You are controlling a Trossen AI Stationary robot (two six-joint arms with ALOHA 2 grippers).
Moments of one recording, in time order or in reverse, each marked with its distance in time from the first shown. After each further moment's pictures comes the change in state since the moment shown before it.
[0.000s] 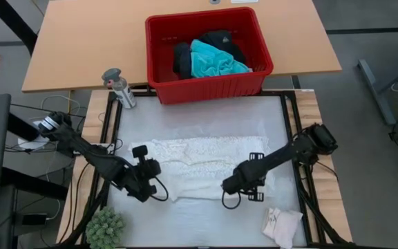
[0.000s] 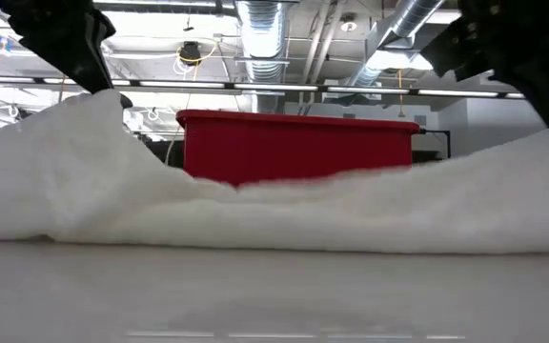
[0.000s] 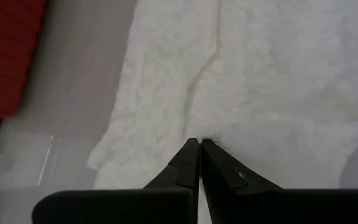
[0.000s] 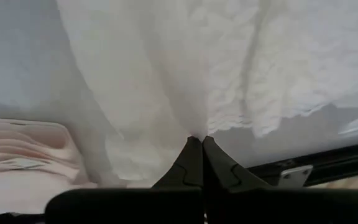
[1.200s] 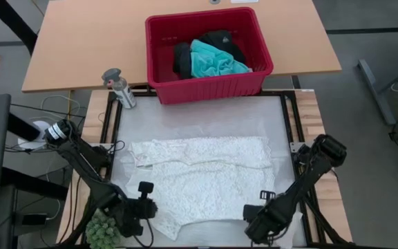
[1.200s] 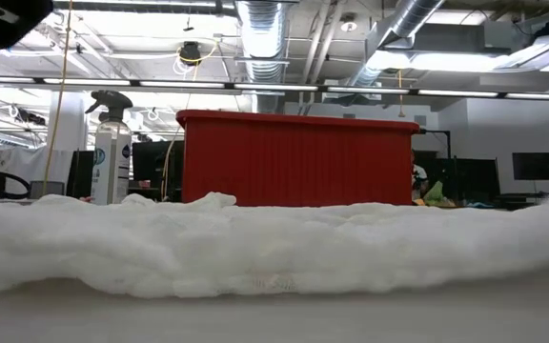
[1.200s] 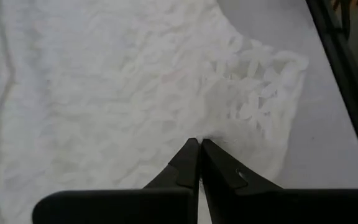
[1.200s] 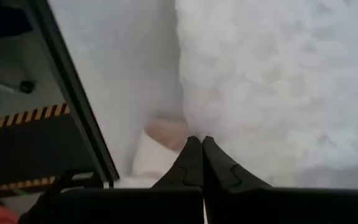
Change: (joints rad) left arm -0.292 0.171 0.000 0.366 0.219 0.095; right arm 0.396 0.006 0.003 0.400 -0.101 0.500
